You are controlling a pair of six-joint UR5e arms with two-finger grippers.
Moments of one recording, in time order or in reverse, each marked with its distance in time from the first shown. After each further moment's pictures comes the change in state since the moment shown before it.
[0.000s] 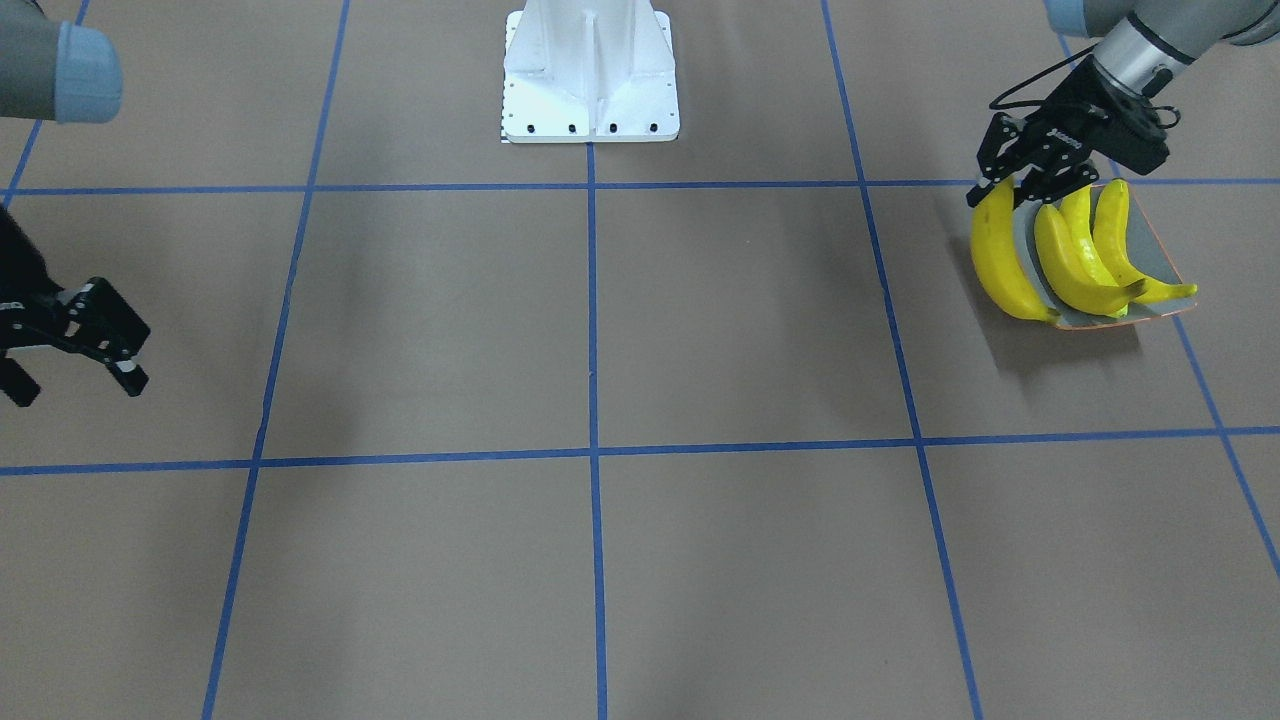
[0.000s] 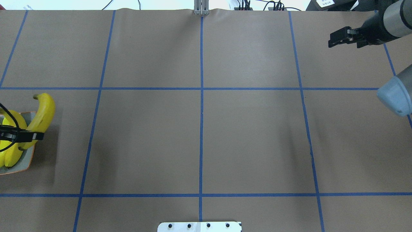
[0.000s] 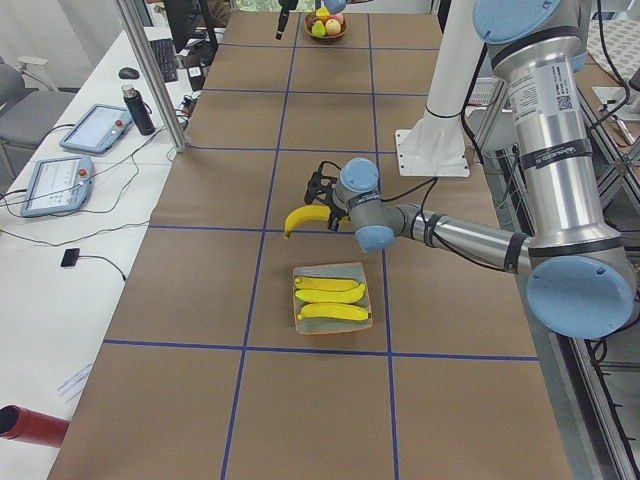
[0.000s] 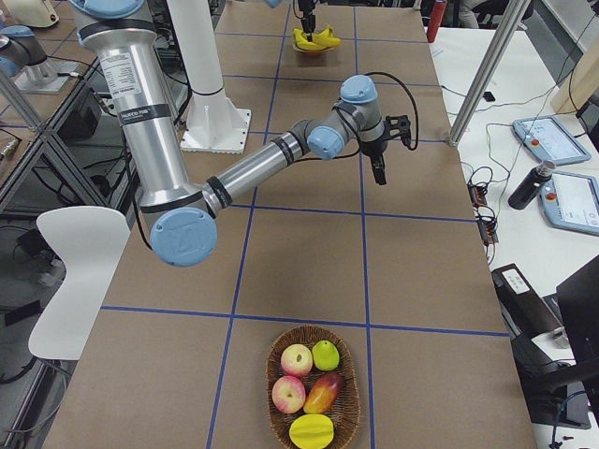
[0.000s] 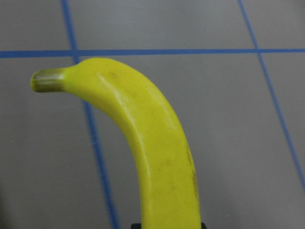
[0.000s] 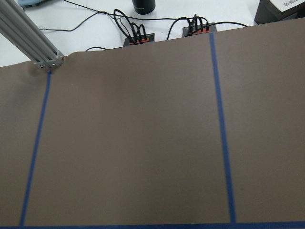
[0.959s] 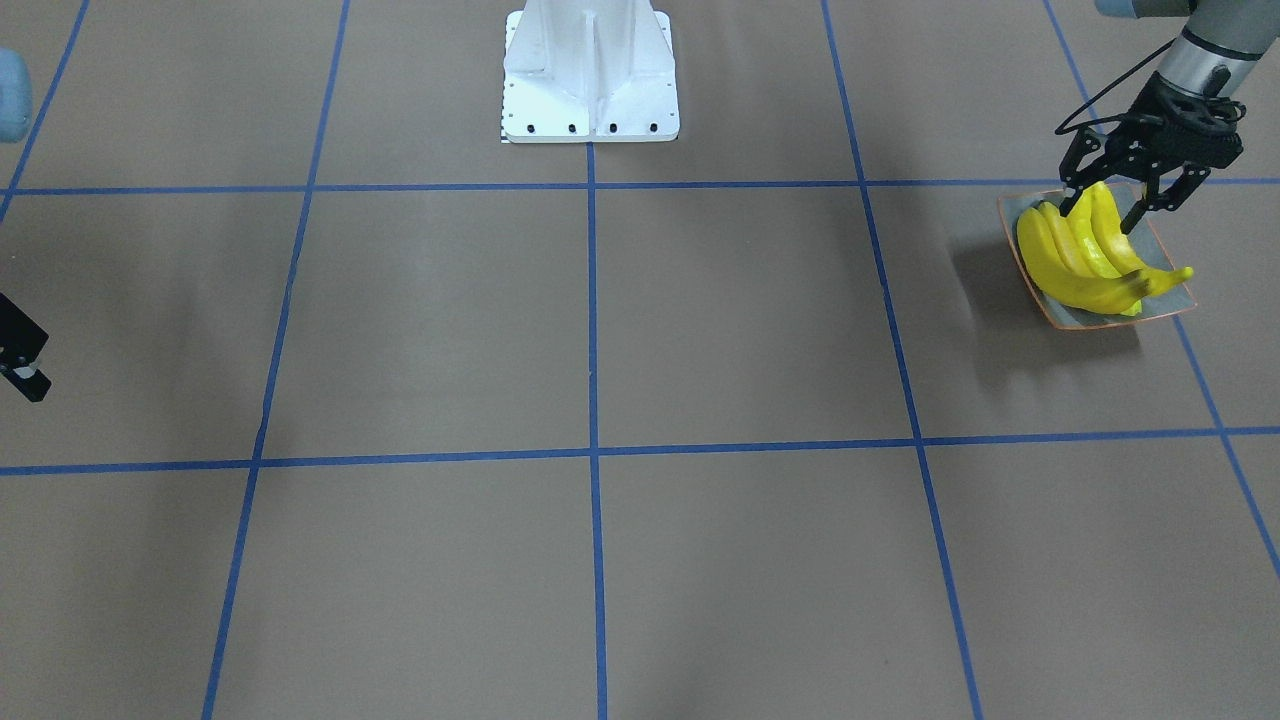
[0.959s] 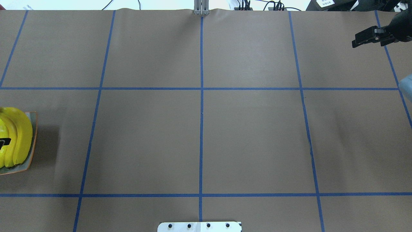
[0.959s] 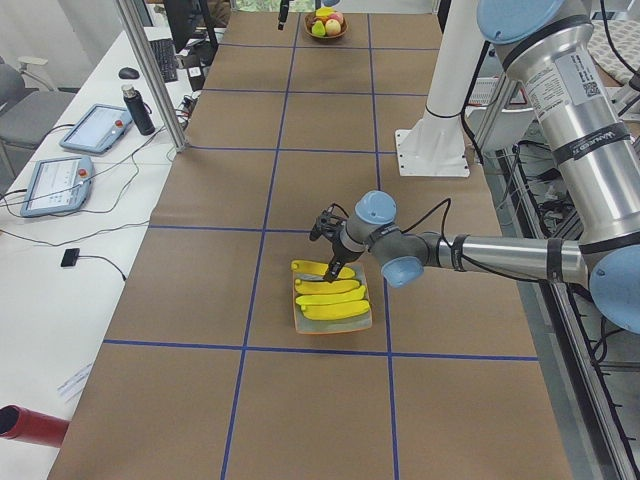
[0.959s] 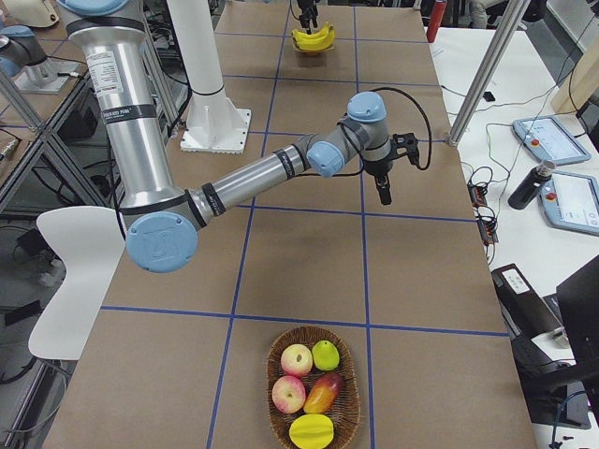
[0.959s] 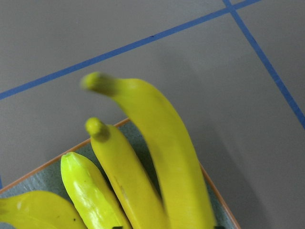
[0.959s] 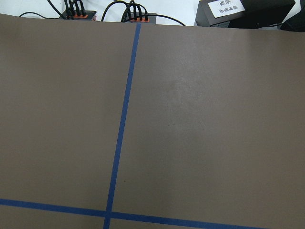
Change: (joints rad) left arm -0.009 0.095 0.049 0.013 0.174 0.237; right arm 0.070 -0.029 -0.034 0.002 0.059 -0.106
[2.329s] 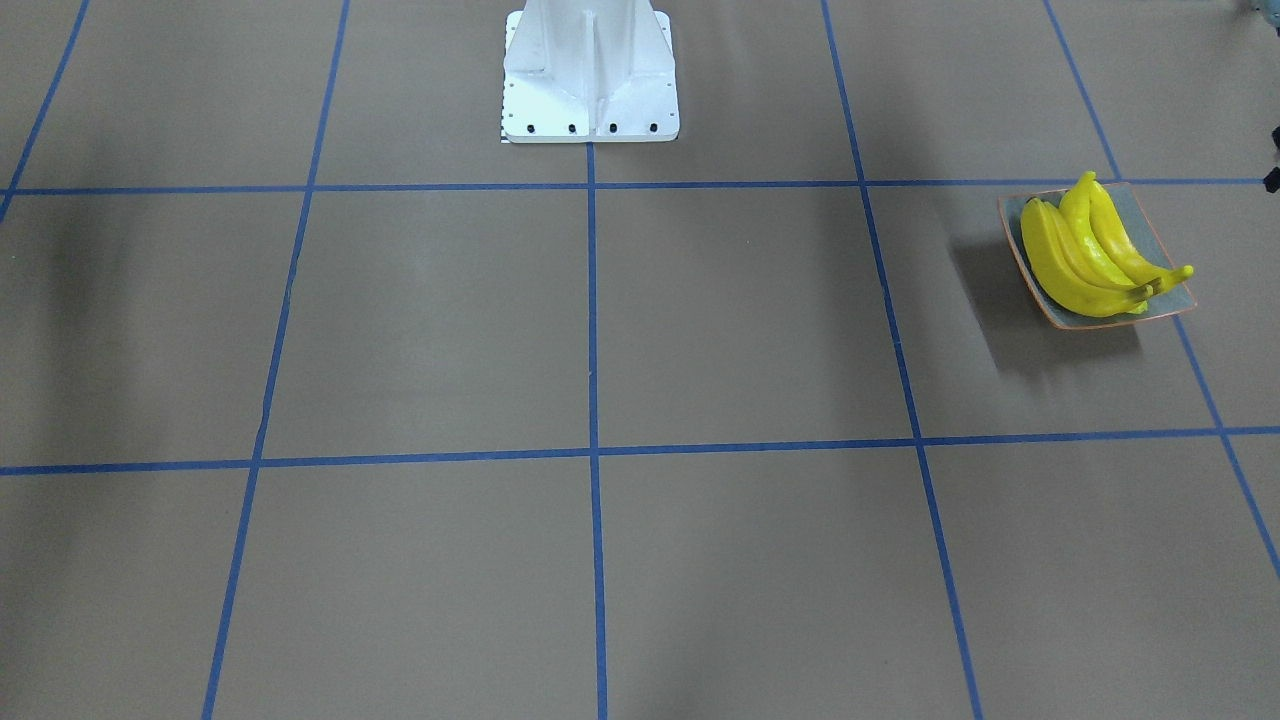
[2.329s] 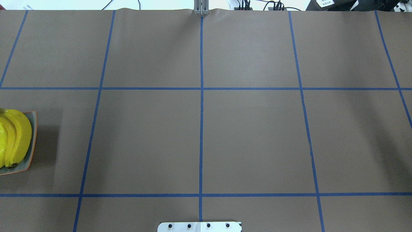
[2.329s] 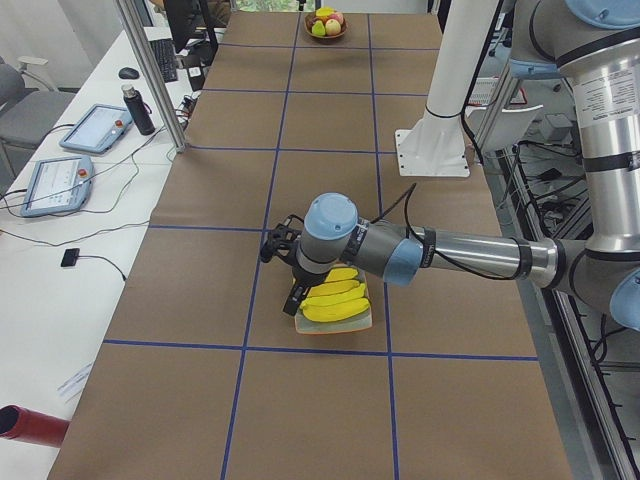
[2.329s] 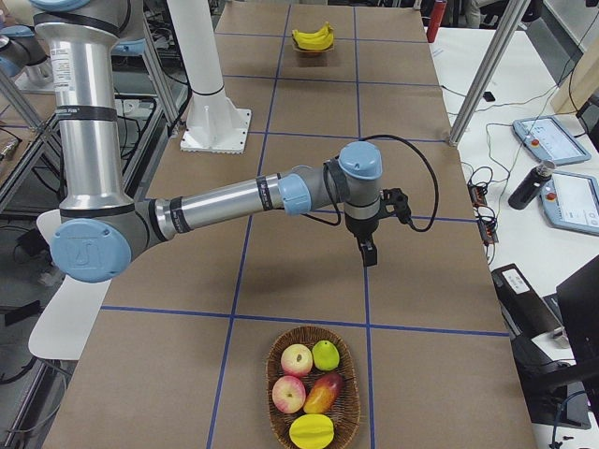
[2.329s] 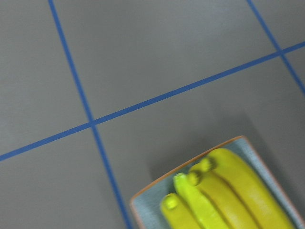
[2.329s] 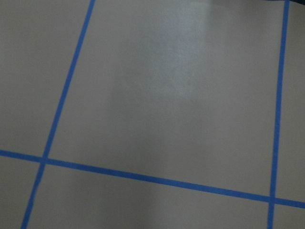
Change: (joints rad) left arm -0.686 -0.204 0.049 0.716 -0.402 0.763; right arm 0.282 -0.189 -0.034 -0.248 0.132 -0.653
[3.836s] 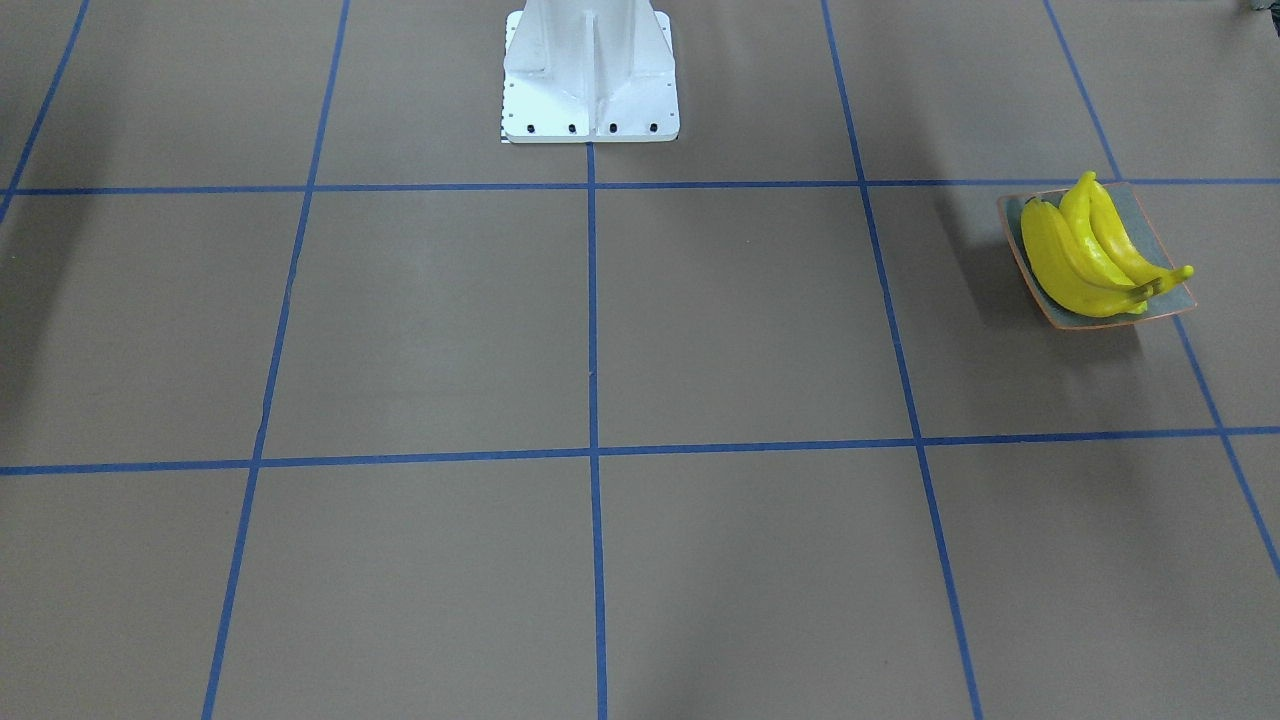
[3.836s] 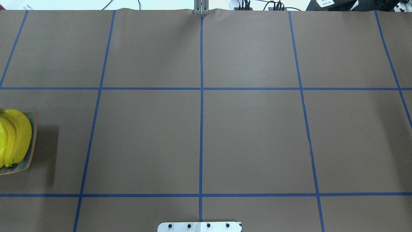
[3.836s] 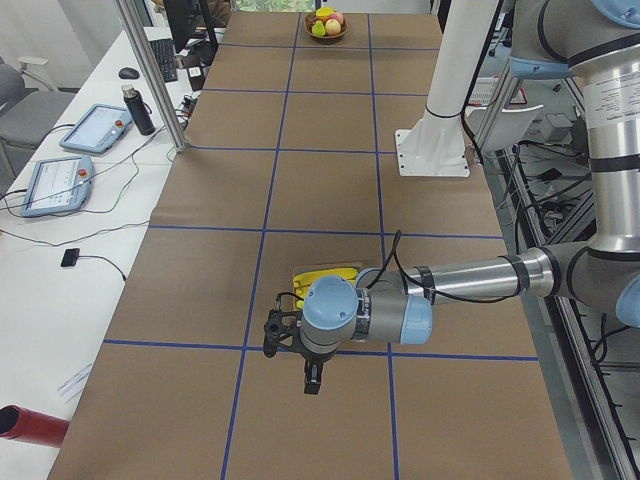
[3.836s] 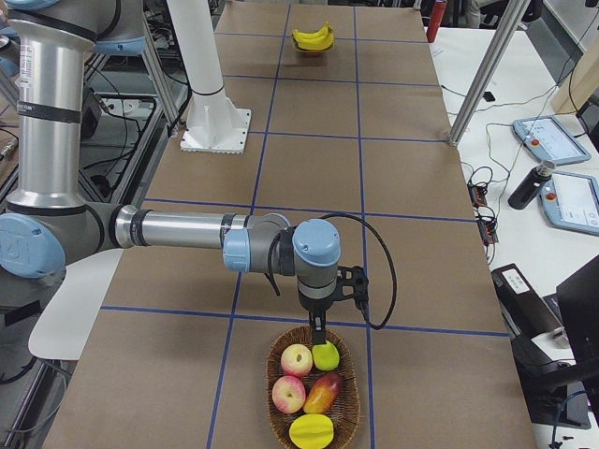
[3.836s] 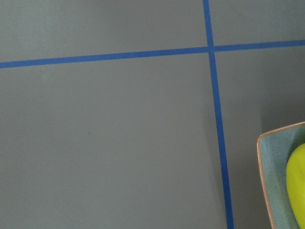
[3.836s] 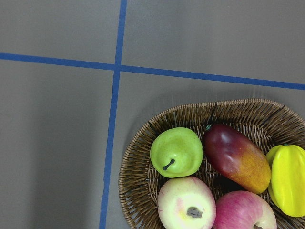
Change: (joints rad) left arm -0.094 -0.017 0.218 0.030 -0.015 -0.139; right arm 0.138 -0.164 -0.073 0.009 -0.022 -0.103
